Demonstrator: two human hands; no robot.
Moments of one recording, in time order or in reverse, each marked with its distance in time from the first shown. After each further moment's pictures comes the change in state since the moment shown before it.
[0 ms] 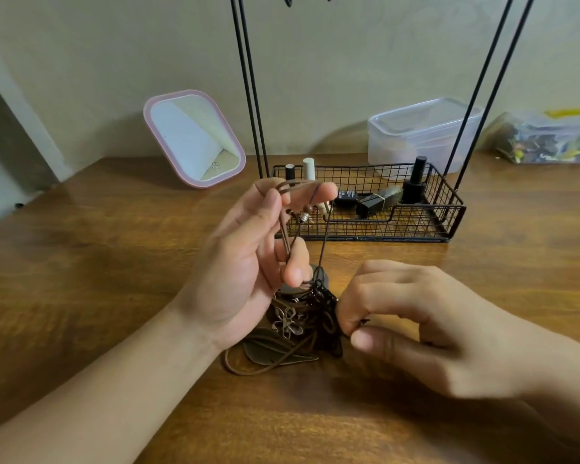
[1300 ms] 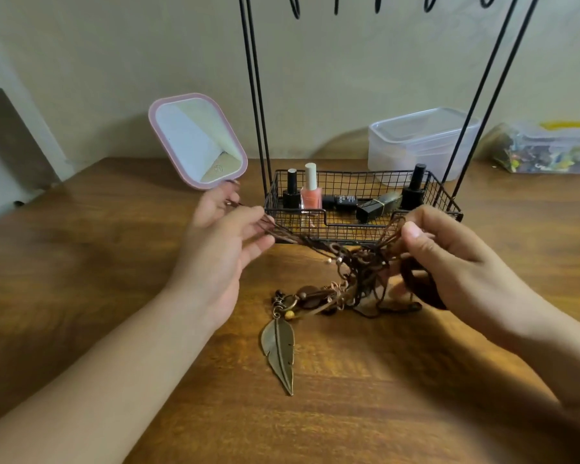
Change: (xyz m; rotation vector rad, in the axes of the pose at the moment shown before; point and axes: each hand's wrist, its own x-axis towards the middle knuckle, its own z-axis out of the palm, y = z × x) left_hand 0.012 0.004 -0.021 0.214 0.626 -0.099; right_hand 0.003 0.017 -0.010 0.657 0.476 0.527
